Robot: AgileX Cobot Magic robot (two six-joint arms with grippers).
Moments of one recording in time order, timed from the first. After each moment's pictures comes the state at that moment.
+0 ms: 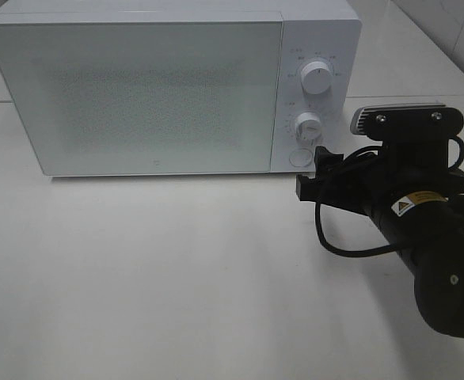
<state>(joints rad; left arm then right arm) 0.05 0.00 -0.50 -0.12 1.04 0.11 0.77 1.73 -0.40 0.81 -1.16 -0.26</state>
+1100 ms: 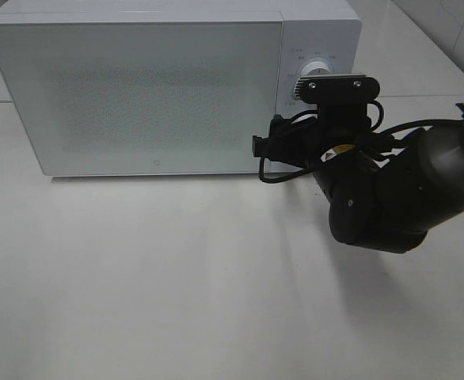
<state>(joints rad) 0.05 0.00 -0.50 -0.12 1.04 0.11 0.63 2.00 -0.75 0.66 -1.09 -0.25</state>
